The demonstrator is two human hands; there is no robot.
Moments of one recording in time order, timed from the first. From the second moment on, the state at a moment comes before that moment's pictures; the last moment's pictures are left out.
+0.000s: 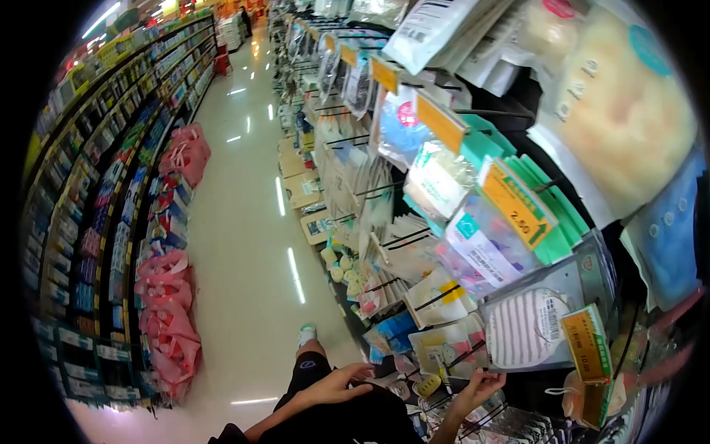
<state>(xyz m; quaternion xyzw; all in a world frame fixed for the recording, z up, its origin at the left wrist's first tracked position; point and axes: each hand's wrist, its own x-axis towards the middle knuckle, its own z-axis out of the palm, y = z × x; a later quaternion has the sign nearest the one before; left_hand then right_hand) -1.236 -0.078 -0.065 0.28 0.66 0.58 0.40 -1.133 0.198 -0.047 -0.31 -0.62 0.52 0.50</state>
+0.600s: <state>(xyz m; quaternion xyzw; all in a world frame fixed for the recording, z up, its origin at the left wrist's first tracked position) -1.279 -0.134 -0.089 0.46 0.67 0.34 0.48 -1.141 0.111 -0.023 -0.38 -0.65 0.30 0.59</state>
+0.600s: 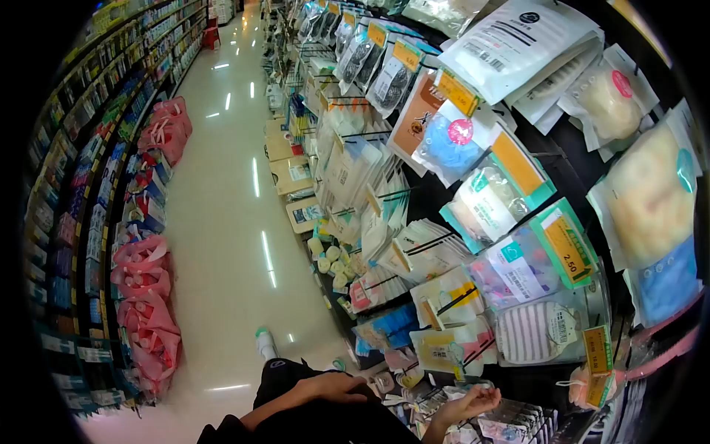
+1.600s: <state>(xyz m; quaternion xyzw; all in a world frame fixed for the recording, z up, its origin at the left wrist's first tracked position) -1.411 -0.395 -0.084 0.40 0.67 0.37 0.49 -1.203 -0.113 -0.342 -0.52 -0.69 0.49 -0.13</state>
